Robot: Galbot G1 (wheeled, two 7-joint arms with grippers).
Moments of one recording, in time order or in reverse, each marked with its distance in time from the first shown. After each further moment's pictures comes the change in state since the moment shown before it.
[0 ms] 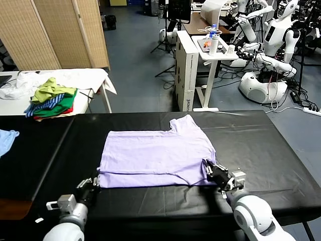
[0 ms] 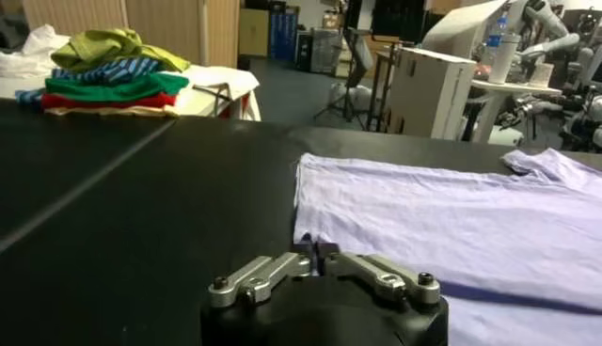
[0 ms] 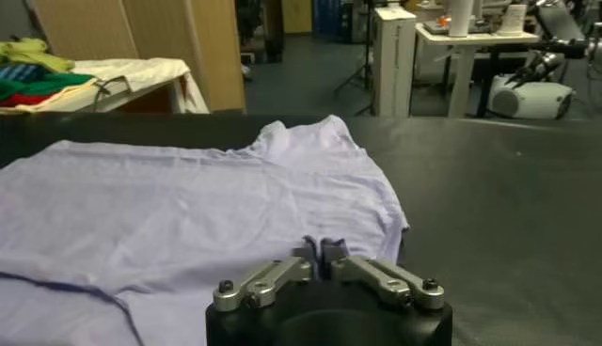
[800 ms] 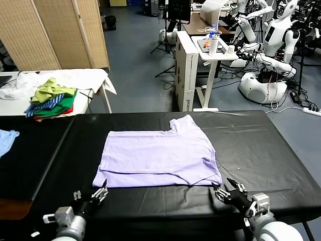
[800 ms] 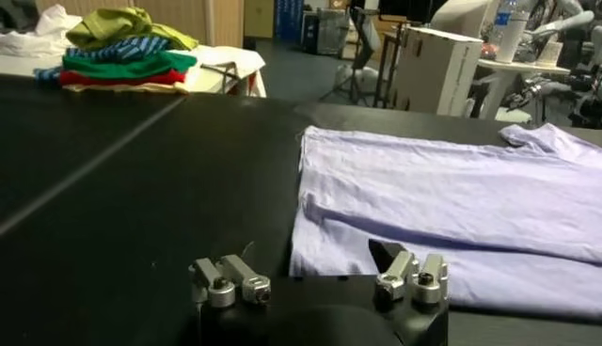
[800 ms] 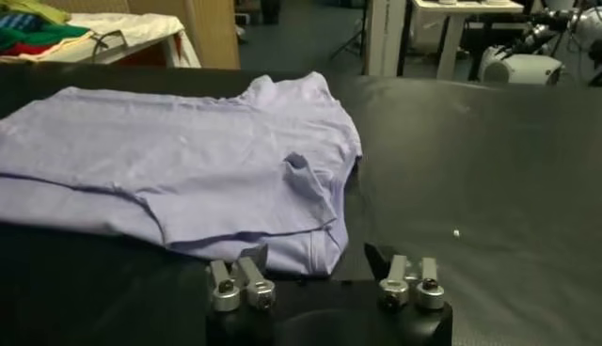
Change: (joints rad) left arm 0.098 -0.029 -0.016 -0.031 0.020 0.003 0.013; right arm -0.202 -0.020 0.113 0.035 -0.039 0.042 -0.044
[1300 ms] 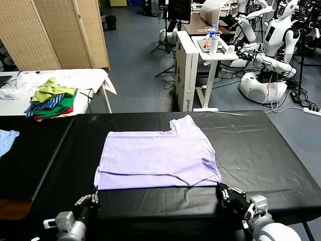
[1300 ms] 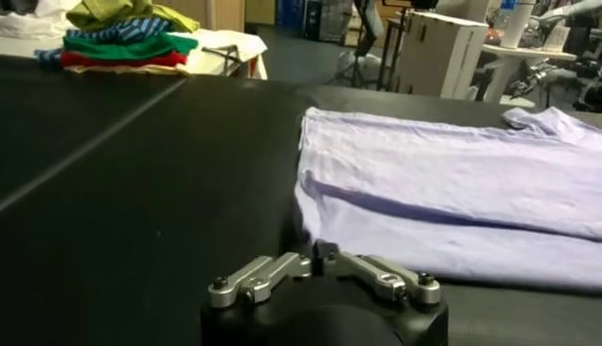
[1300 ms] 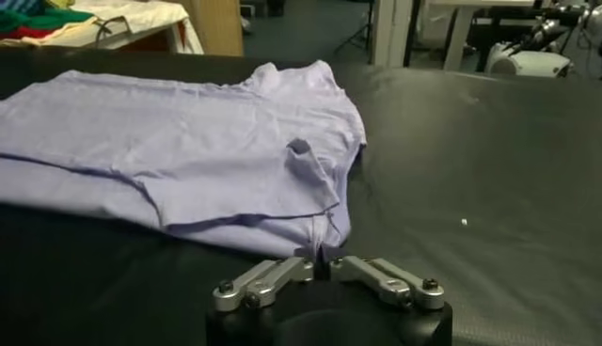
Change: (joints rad) left arm 0.079 -0.006 -0.008 -0.049 0.018 0.015 -0.008; right arm -0.072 -0.037 0.053 0.083 0.046 -0.062 0.027
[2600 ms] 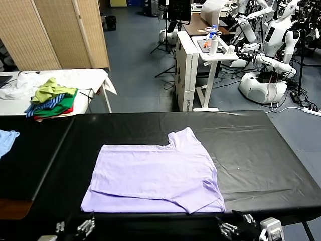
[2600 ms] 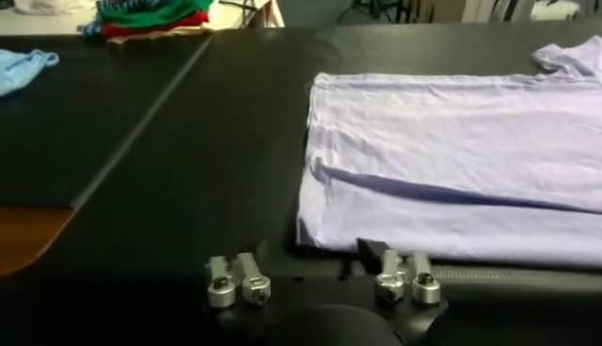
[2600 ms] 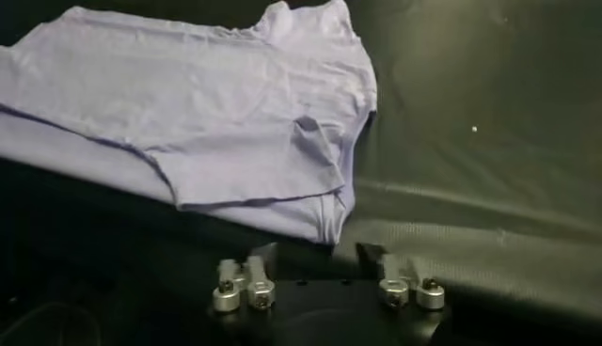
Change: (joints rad) left arm 0.193 0.033 -0.114 -0.276 -0.121 0.219 -0.094; right arm -0.066 -0.089 0.153 0.223 0.262 -0.167 0.117
